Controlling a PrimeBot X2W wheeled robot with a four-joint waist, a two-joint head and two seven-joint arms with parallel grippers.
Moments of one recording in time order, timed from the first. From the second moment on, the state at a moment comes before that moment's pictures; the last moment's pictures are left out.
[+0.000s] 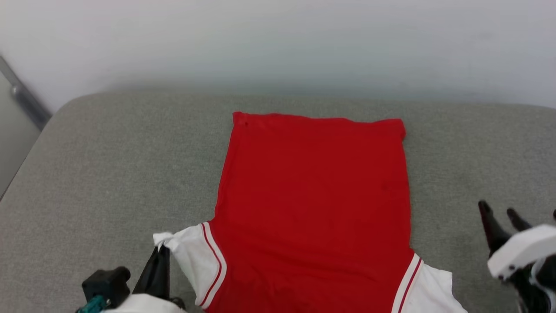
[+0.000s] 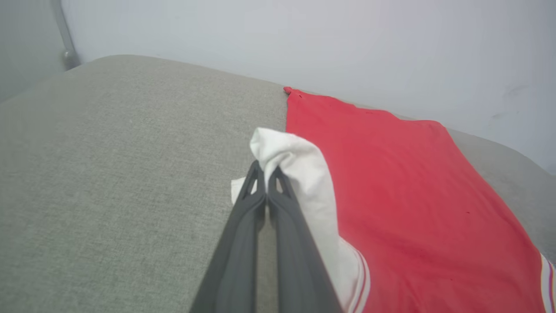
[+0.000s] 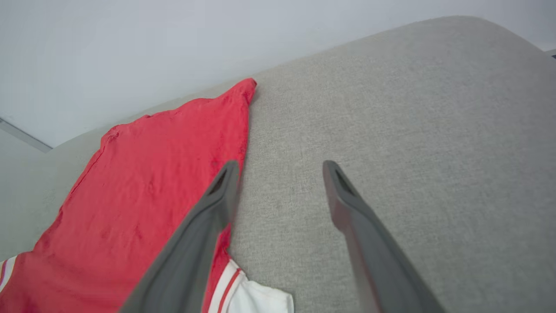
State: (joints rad) left arm 0.13 0.29 -0.23 0.00 -0.55 0.13 -0.14; right arm -0.04 -0.07 -0.26 0.08 0.37 0.13 0.34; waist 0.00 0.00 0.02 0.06
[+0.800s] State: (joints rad) left arm -0.20 0.20 -0.35 -0.07 -0.50 0.01 -0.23; right arm -1.04 -0.20 -0.50 0.73 -0.02 0.13 0.72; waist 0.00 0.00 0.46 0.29
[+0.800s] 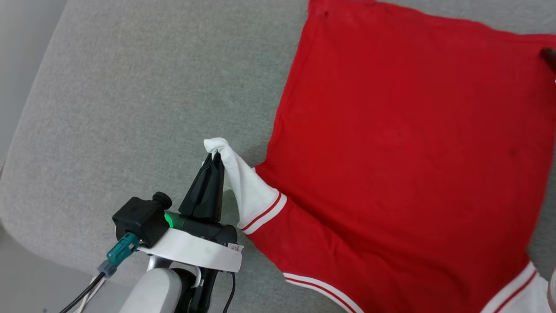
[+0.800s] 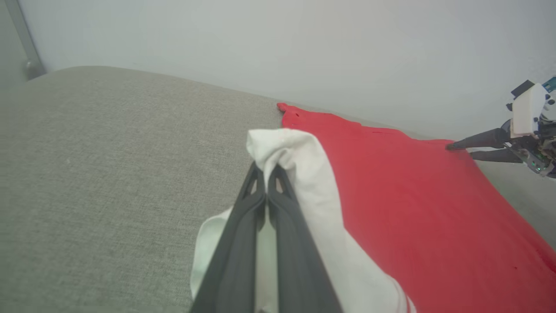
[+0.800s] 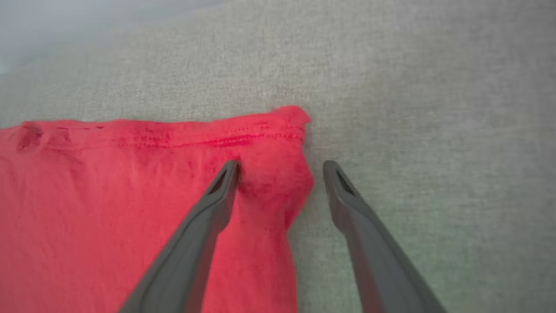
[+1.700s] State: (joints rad) left arm -0.04 0.24 -0.31 0.04 -0.52 0.08 -0.19; right arm -0.82 -0.26 -0.12 0.74 0.01 0.13 0.75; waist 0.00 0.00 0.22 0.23
